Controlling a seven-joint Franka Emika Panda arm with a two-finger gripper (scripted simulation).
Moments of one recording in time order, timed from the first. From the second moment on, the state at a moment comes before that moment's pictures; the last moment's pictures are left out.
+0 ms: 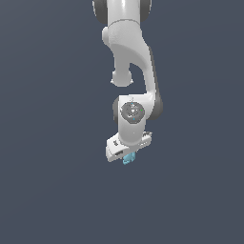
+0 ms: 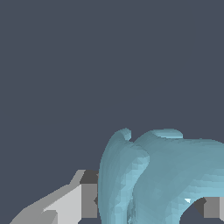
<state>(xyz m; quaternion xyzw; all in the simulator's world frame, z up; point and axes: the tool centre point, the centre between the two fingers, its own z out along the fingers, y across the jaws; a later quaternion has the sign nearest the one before) 0.060 0.030 0.065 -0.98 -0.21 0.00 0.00</state>
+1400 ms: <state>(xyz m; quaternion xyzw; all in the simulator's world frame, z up) -0.058 0.066 0.297 -0.98 -0.21 0.00 0.00</state>
